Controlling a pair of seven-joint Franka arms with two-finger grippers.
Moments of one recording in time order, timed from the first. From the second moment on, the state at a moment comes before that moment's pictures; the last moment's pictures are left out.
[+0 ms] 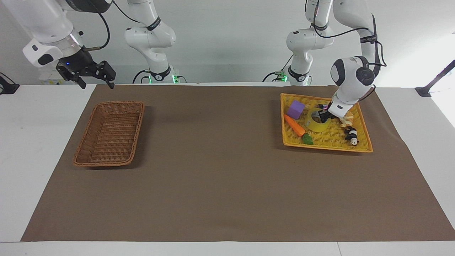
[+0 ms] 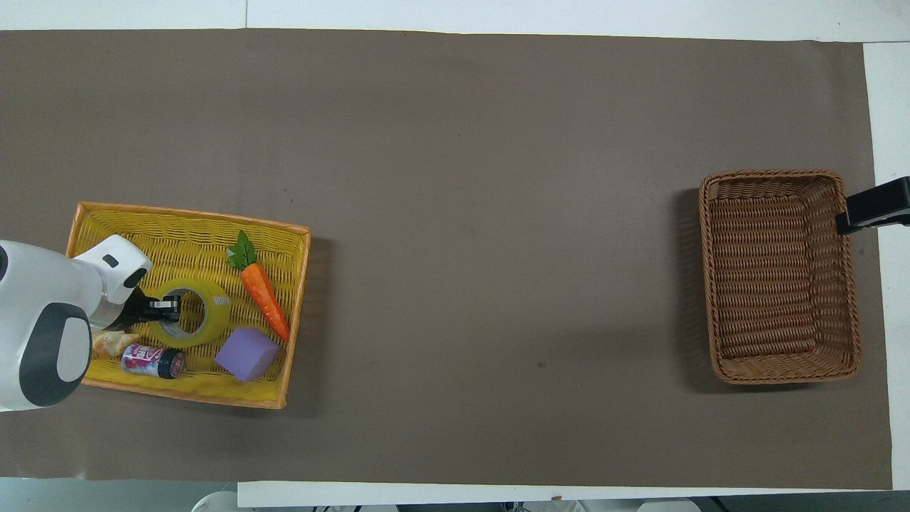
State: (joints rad) left arm 0.07 -0.15 -0.09 -2.50 0.00 2.22 -0.04; right arm 0.03 -0.03 -0.13 -1.54 0.00 1.39 -0.07
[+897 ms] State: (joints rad) left arm -0.35 -0.03 -0.11 -2.00 -0.19 2.05 -0.57; right arm 0.03 -0.03 -0.13 -1.54 0.00 1.39 -0.07
